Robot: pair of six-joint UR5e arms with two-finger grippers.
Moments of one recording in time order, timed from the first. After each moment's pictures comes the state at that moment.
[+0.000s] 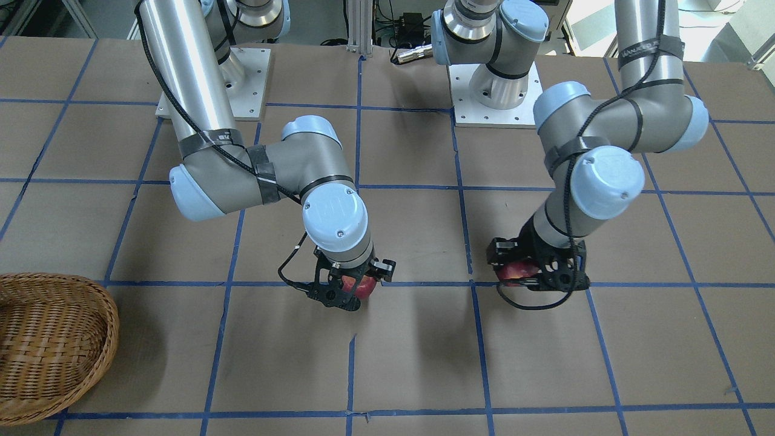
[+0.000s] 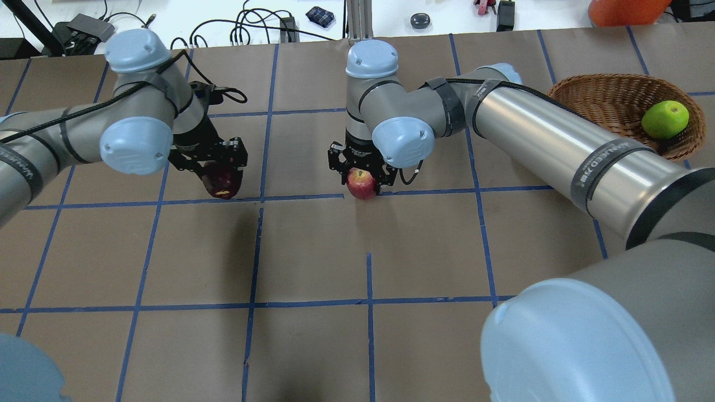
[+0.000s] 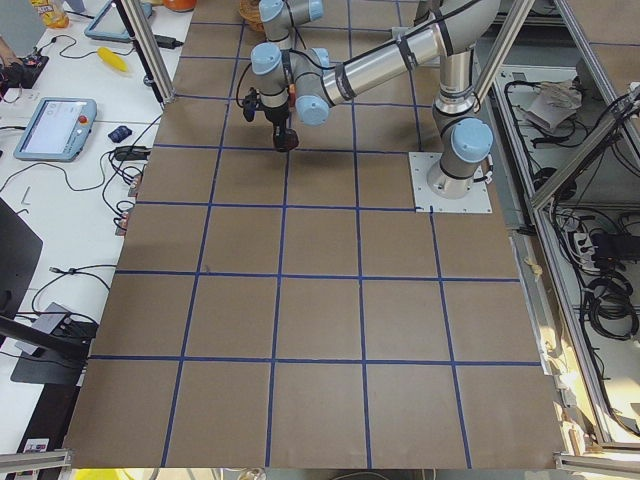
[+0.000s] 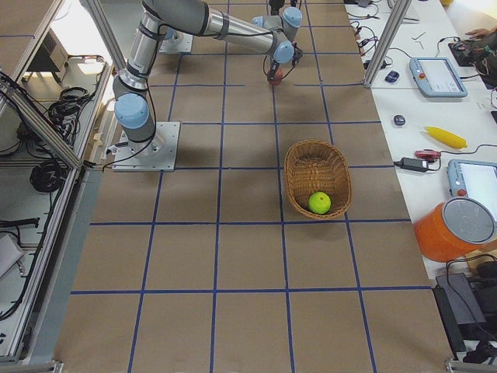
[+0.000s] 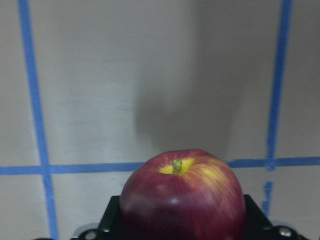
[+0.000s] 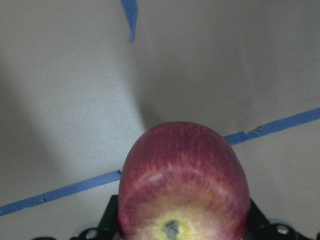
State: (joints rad) left arm -1.53 -1.88 -1.78 -1.13 1.57 0.01; right arm 1.90 -1.01 1.49 -1.93 -1.44 0.66
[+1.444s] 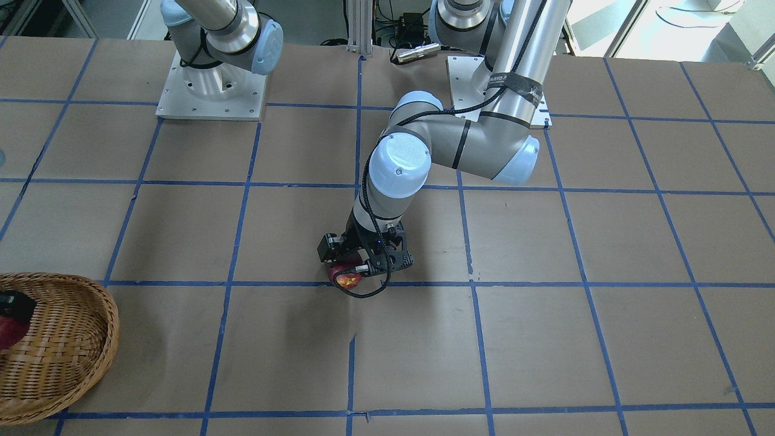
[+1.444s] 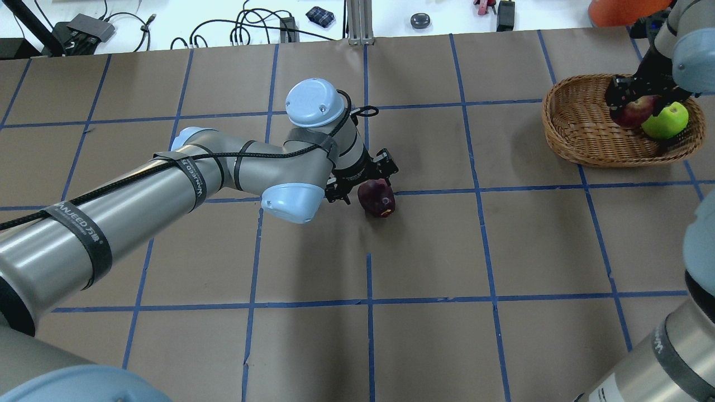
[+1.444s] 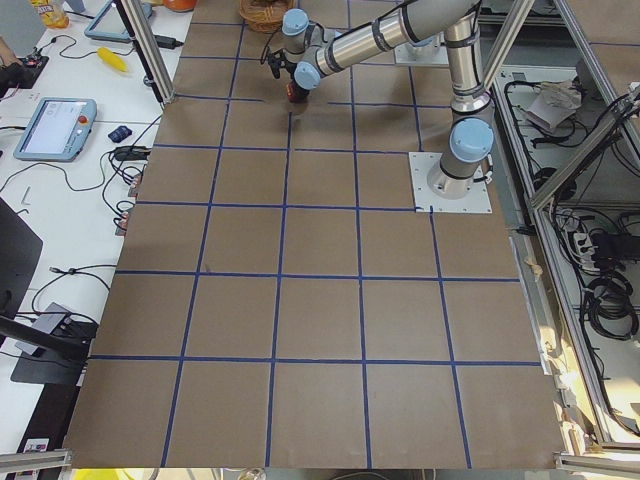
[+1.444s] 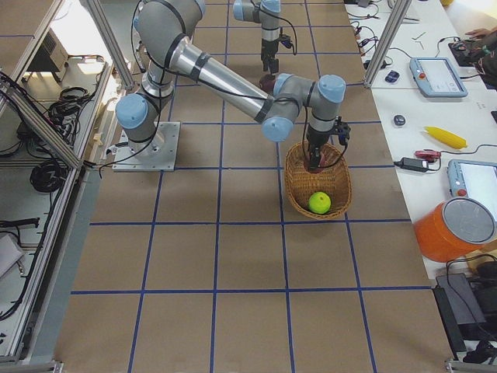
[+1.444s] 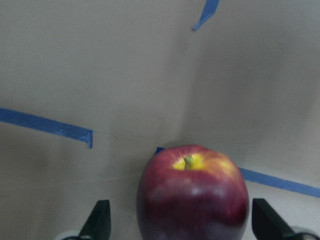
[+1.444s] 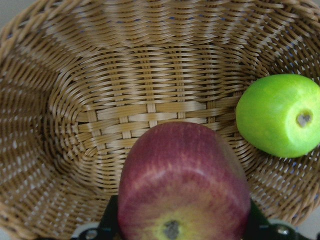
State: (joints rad) left arm -1.90 -2.01 -1.75 -0.87 1.37 -0.66; right arm 1.15 -1.06 1.48 -2.06 -1.70 -0.32
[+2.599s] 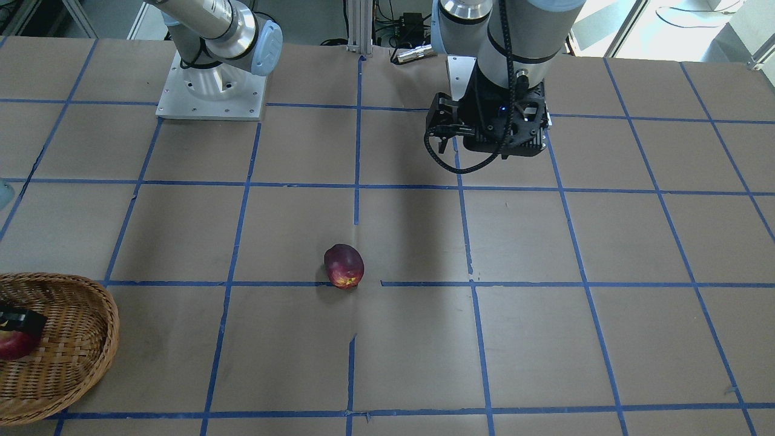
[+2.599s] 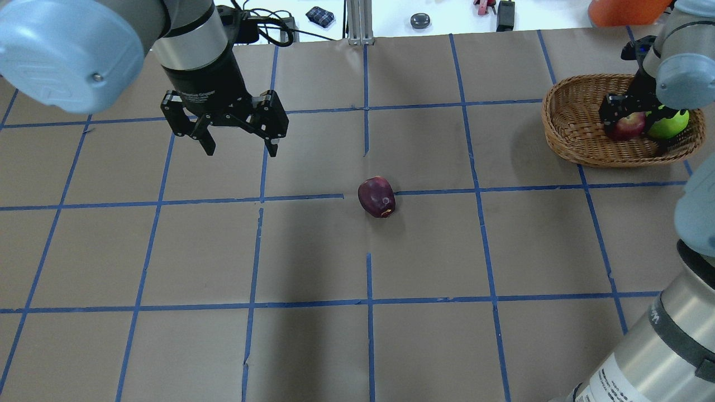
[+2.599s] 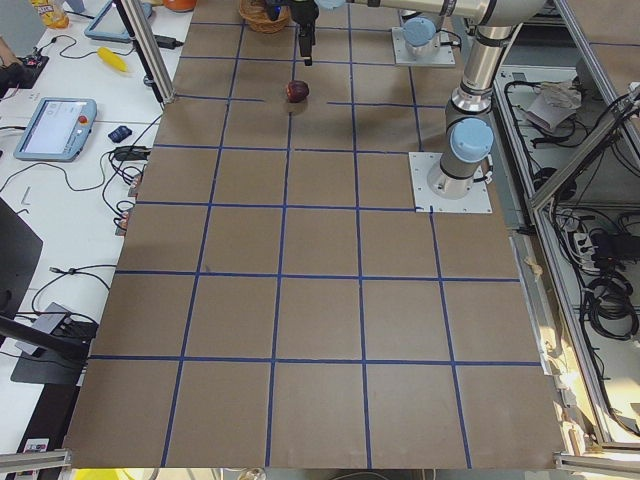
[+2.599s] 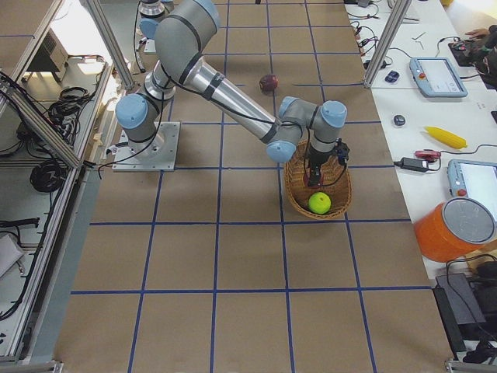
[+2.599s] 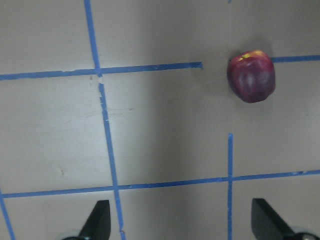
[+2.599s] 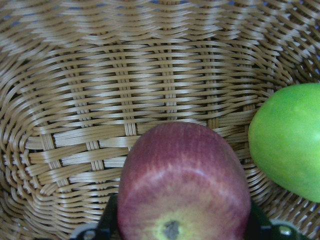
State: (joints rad) left arm -1.69 -1.64 -1.49 -1.69 1.56 -0.04; right arm 1.14 -0.98 1.47 -2.07 -1.71 -0.32
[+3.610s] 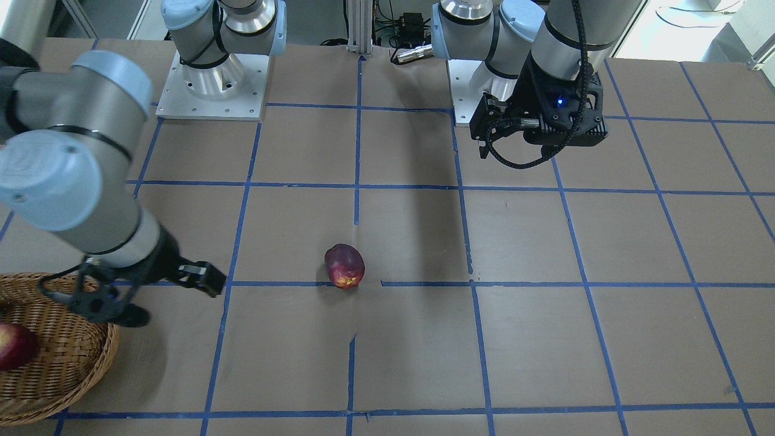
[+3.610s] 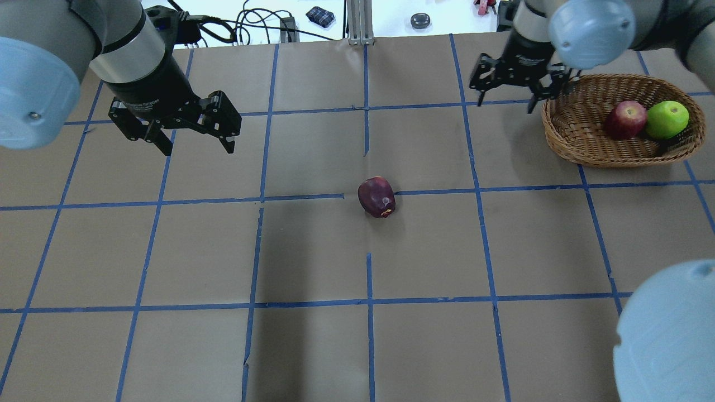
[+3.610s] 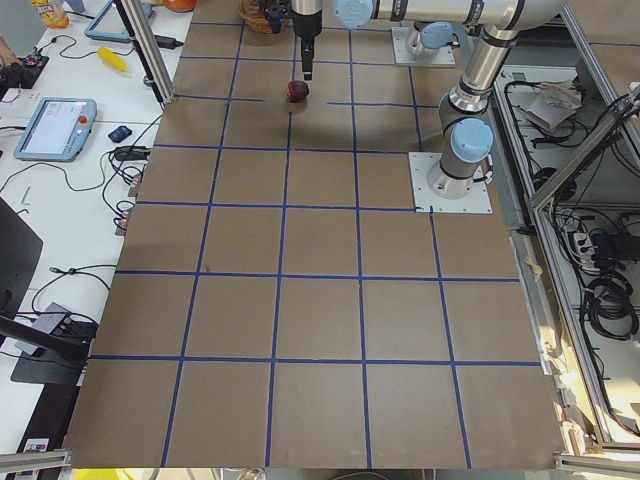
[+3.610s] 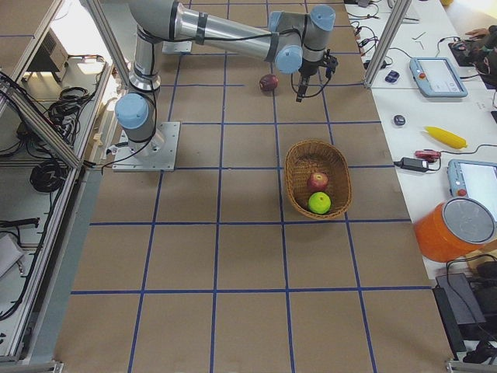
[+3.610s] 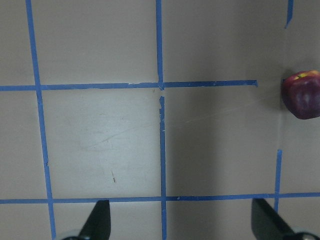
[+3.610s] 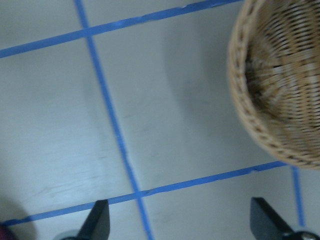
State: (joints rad) left arm -1.59 -1.56 -1.59 -1.58 1.57 -0.01; right arm 1.60 -1.18 1.43 -1.78 -1.54 0.28
